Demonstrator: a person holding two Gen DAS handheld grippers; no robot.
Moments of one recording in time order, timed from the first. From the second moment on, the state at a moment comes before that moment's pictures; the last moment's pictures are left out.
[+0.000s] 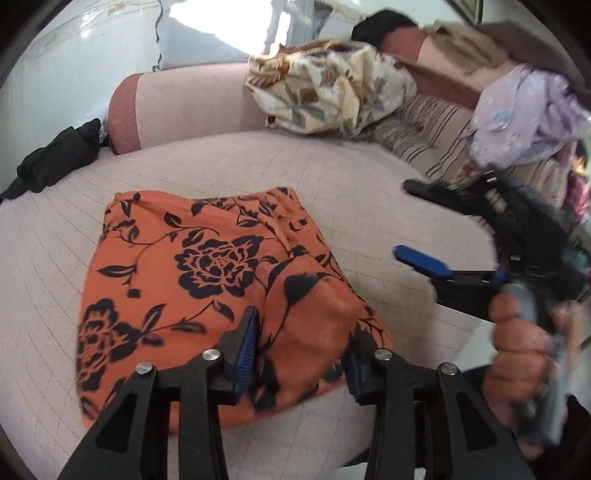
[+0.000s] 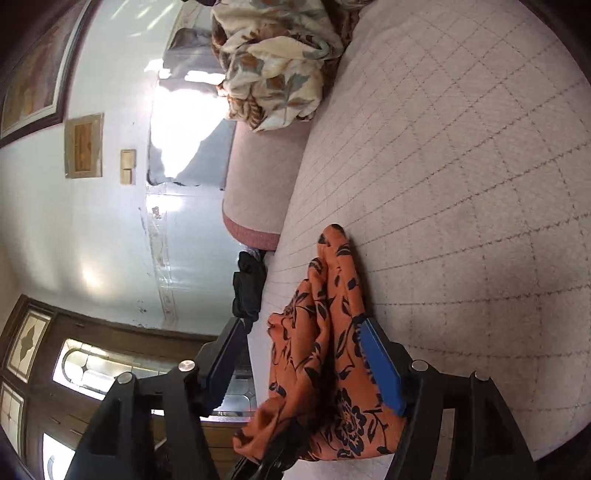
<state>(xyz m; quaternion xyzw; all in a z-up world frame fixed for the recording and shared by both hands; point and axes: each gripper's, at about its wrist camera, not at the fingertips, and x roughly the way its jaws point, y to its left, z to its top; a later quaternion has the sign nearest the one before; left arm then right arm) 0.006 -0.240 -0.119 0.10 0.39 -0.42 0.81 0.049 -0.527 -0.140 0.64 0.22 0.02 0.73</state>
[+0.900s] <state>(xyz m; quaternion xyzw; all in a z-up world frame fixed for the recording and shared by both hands) 0.054 -0.137 -0.136 0.09 0.42 -0.27 0.86 0.180 -0.443 -0.094 0.38 0.32 0.01 0.87</state>
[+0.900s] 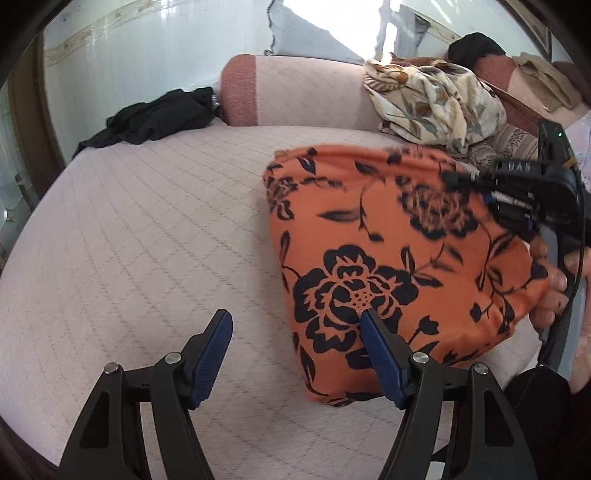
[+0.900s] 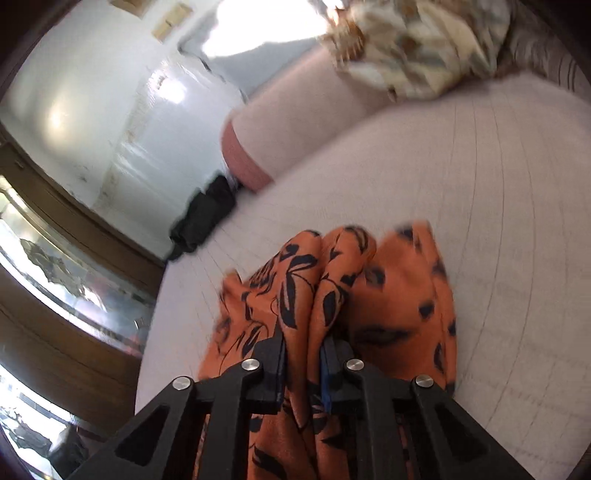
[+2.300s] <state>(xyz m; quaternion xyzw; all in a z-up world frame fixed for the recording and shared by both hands) 0.084 -0.151 -0.151 0.11 0.45 -0.27 0.84 0.061 -0.450 -0.140 0.44 0.41 -0.04 0.80</state>
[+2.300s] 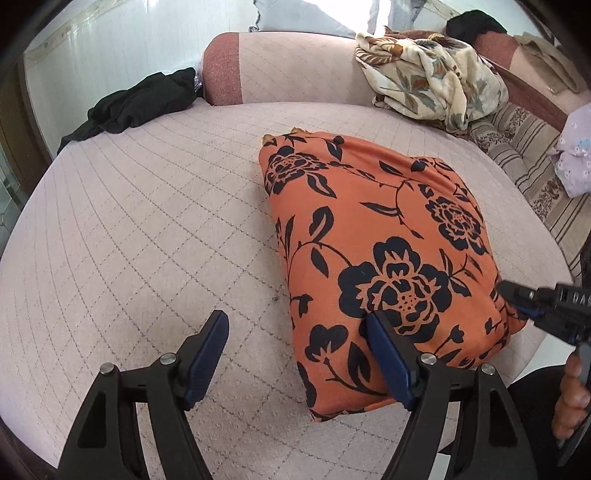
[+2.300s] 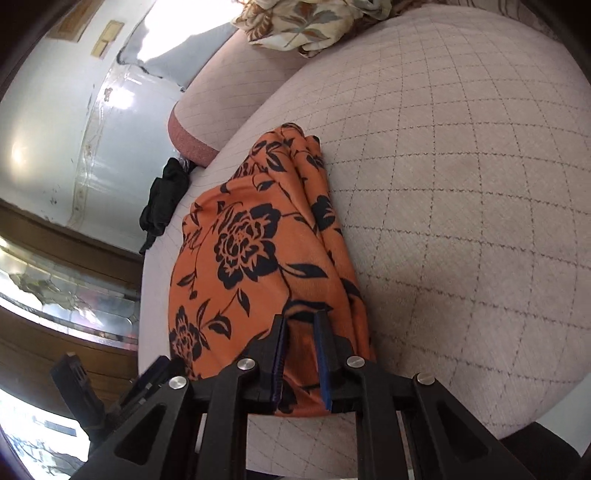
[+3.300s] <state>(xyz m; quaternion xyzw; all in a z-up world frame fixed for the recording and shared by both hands) 0.085 -0.165 -0.168 0.17 0.44 -0.27 0.84 0.076 -0.404 -0.152 0.43 0.51 -0.01 0.75</state>
